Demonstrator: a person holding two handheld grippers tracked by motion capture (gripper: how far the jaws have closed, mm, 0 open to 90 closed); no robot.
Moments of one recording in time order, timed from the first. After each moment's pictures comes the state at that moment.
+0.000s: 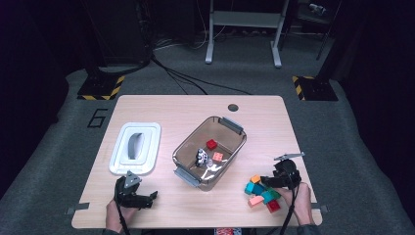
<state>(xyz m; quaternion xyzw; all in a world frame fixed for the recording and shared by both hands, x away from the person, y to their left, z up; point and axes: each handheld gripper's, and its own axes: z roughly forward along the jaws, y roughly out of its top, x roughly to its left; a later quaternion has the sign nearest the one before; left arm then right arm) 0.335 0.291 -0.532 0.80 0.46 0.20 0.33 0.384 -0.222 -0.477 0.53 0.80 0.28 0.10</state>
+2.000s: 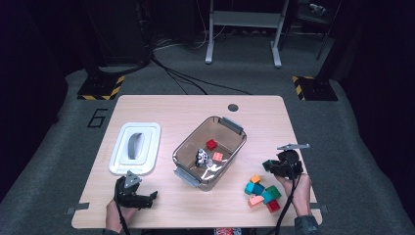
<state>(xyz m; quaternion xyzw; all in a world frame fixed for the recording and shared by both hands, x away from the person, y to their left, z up) 0.336 0.291 -0.532 0.80 0.46 0.20 0.33 0.401 -0.223 -0.452 0.54 0.77 0.32 0.13</state>
